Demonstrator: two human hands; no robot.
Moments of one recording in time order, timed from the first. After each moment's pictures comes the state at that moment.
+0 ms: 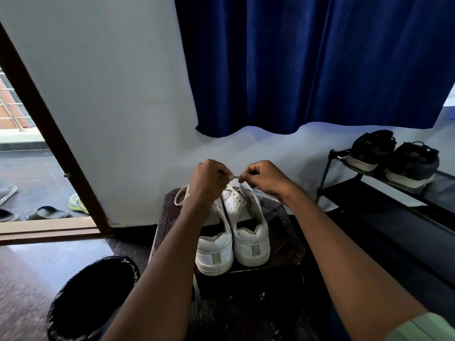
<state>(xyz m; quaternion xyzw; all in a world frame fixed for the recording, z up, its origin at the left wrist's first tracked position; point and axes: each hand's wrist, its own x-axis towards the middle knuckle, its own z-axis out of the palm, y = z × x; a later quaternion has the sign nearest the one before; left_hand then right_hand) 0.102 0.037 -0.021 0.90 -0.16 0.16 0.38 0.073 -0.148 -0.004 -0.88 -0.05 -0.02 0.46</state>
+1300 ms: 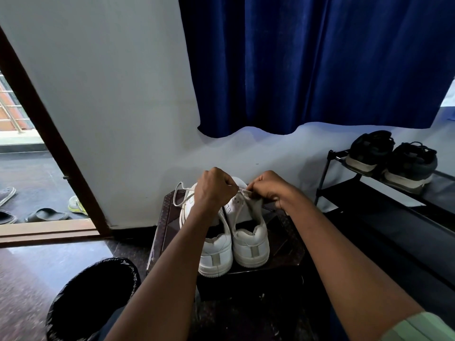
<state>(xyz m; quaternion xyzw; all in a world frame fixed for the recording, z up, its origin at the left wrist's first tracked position) 0.091 0.019 -0.032 0.93 -0.07 0.12 0.33 0.065 -0.141 -0.010 -0.86 0.12 0.06 0.50</state>
